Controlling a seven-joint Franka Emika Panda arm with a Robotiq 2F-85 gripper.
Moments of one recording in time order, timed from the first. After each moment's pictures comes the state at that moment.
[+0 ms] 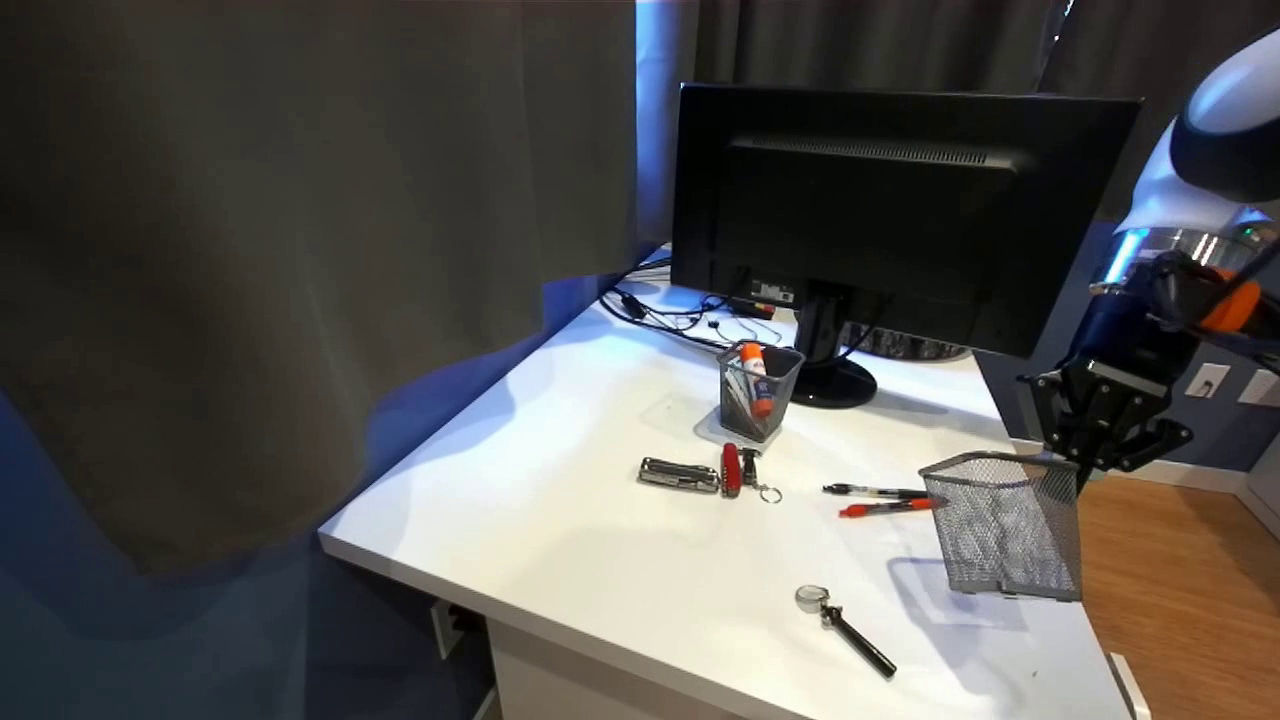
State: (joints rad) arm 0.40 0.29 0.24 -2.35 0.64 2.48 0.41
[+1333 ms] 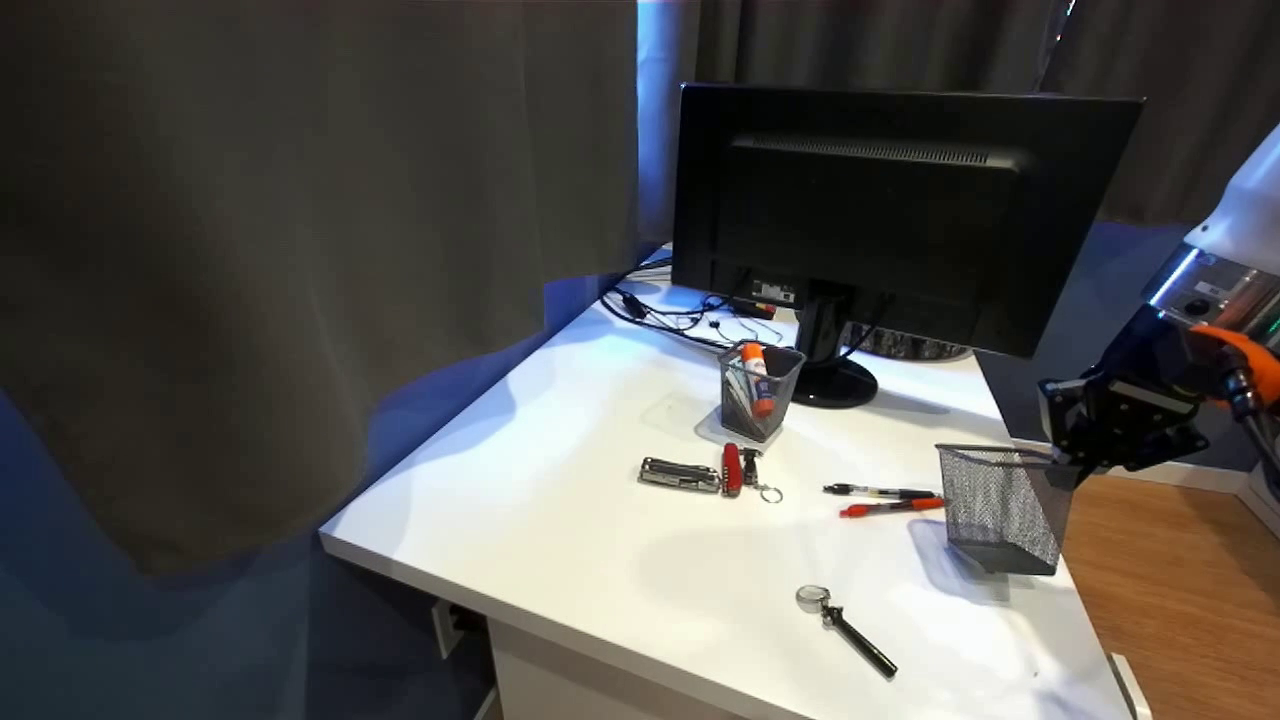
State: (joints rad) arm 0.58 0.24 0.11 -2.56 0.18 2.99 0.85
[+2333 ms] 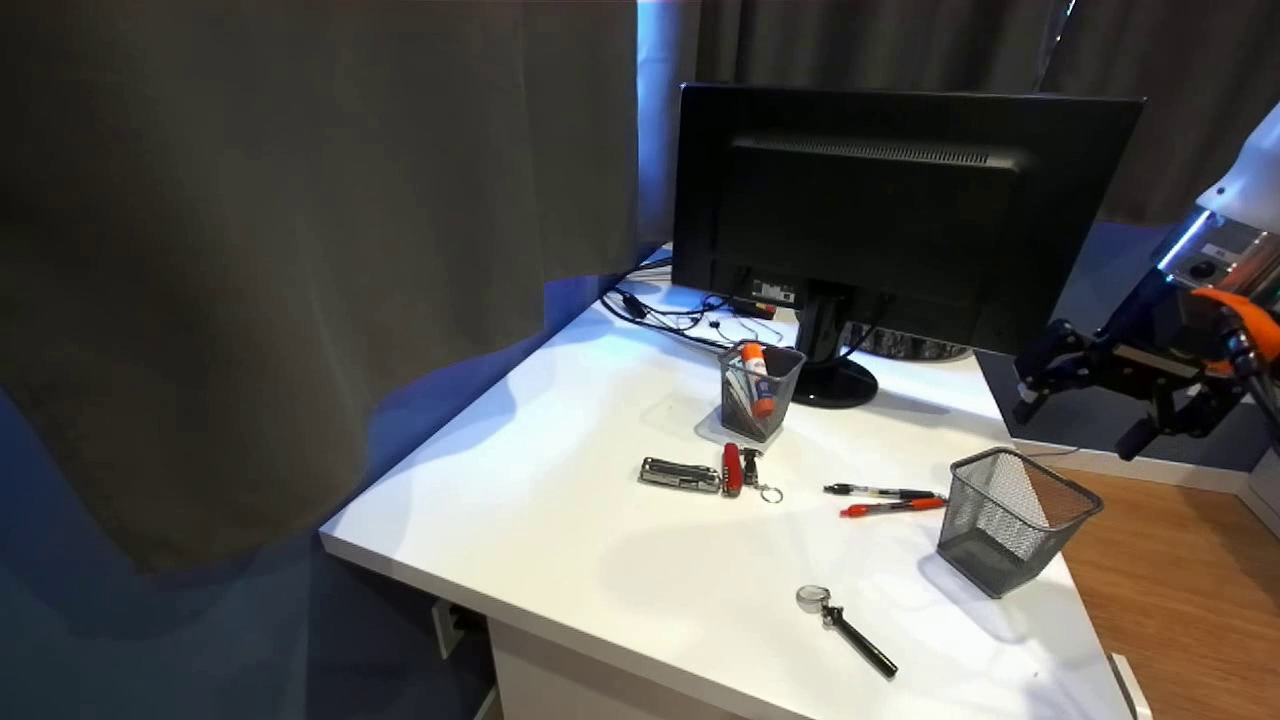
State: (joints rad) arm 0.78 0.18 -0.12 -2.56 0.07 2.97 0.99
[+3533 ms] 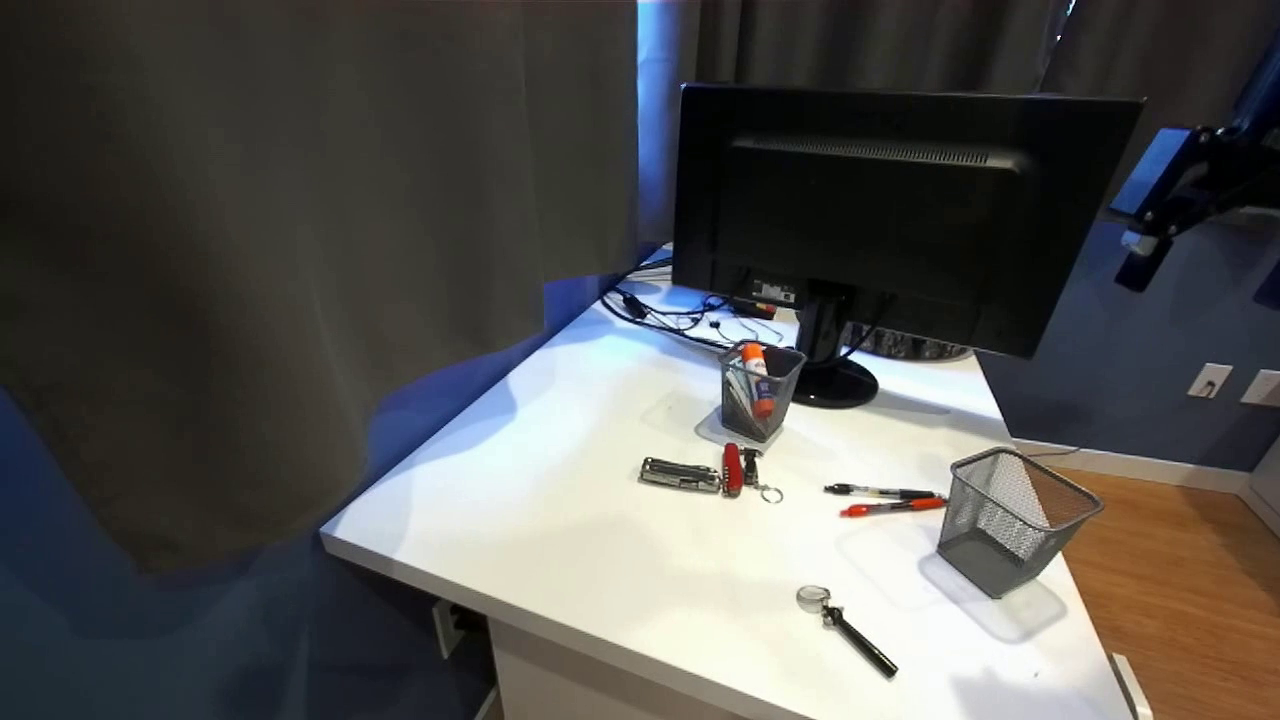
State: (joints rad) arm 0.44 -0.22 0.32 -2.42 0.11 2.28 0.89
